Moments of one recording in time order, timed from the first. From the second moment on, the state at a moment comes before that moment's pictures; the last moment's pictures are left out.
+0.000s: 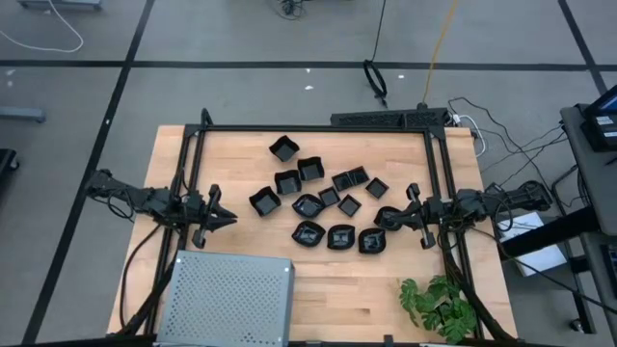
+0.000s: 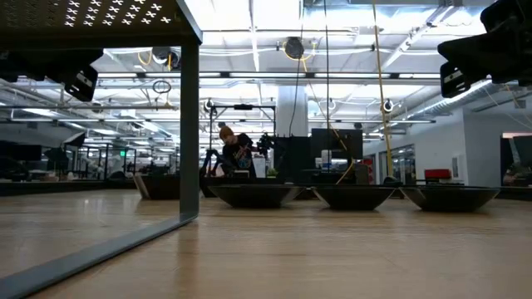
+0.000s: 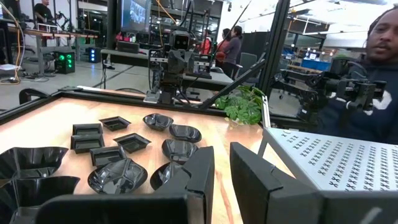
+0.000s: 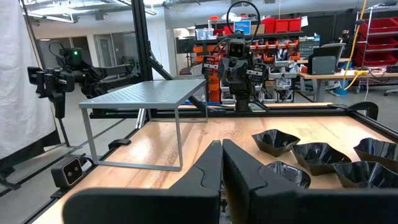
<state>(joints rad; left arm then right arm) -0.35 0.02 0.02 0.06 -0.21 -0.16 0.24 0.01 0.02 0.07 0.08 0.07</state>
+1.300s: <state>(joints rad) -0.35 0.02 0.02 0.06 -0.21 -0.16 0.24 0.01 0.02 0.07 0.08 0.07</state>
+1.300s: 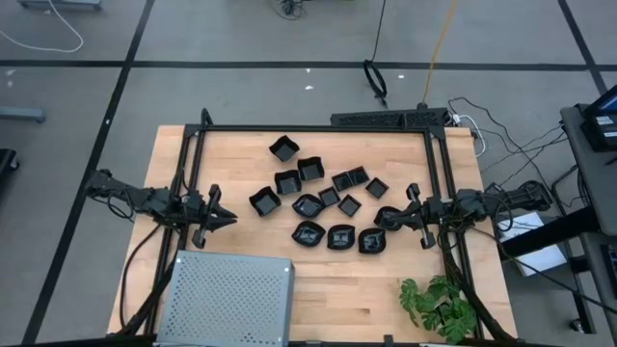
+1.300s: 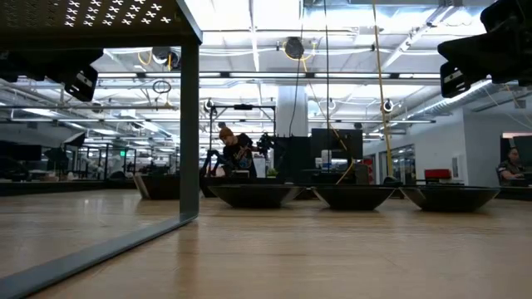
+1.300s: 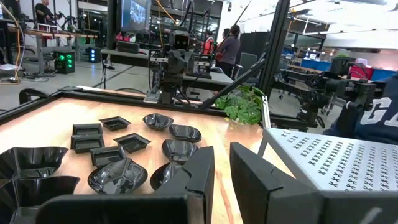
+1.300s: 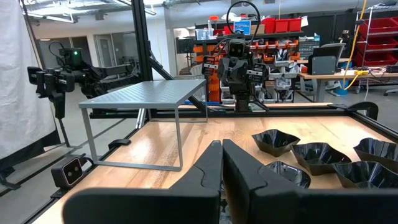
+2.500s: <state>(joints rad) -0.35 0.02 0.02 0.09 -0.30 0.04 0.24 0.01 0.02 0.32 0.08 0.09</state>
